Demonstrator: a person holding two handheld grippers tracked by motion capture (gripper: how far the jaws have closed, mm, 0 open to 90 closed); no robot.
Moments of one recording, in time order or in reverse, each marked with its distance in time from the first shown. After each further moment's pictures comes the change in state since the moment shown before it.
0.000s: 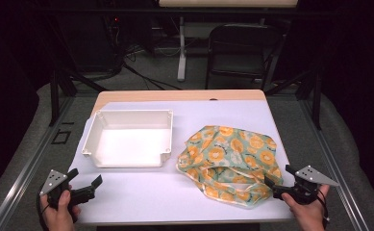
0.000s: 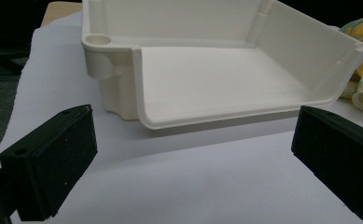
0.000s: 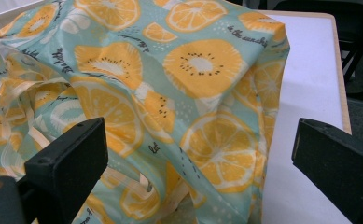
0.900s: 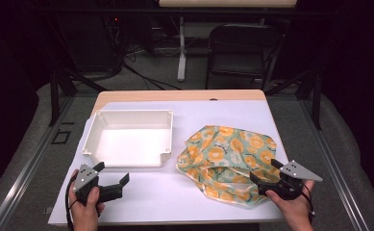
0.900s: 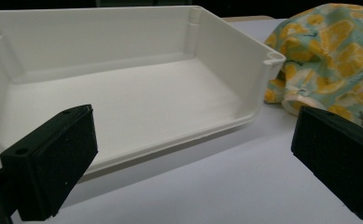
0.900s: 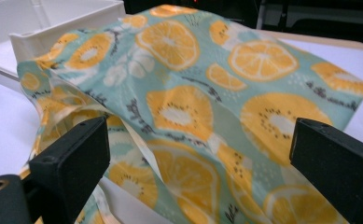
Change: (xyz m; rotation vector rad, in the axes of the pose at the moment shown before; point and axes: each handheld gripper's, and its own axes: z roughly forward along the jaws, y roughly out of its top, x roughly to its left) left arm -0.081 0.023 0.027 0.015 -0.097 0.124; right arm 0.041 0.025 0.018 -0.031 0.041 -0.057
